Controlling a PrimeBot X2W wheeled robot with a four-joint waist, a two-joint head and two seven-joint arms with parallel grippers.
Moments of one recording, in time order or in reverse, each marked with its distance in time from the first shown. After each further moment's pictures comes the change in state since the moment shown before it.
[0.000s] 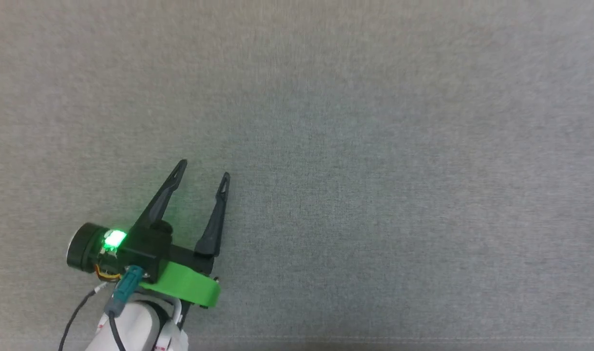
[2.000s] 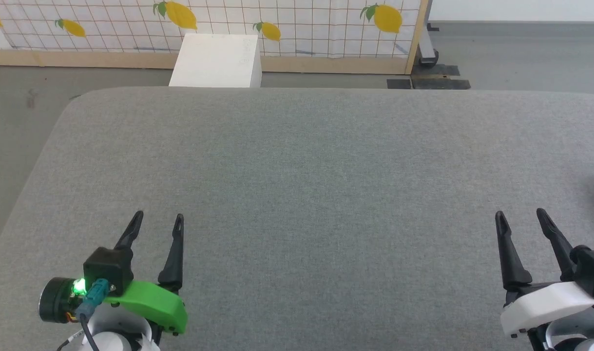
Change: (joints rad) left arm 0.121 0.034 0.070 0.095 -0.146 0.076 0.067; right arm 0.685 0.941 -0.263 -0.736 -0.046 0.000 -0.140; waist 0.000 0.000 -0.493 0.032
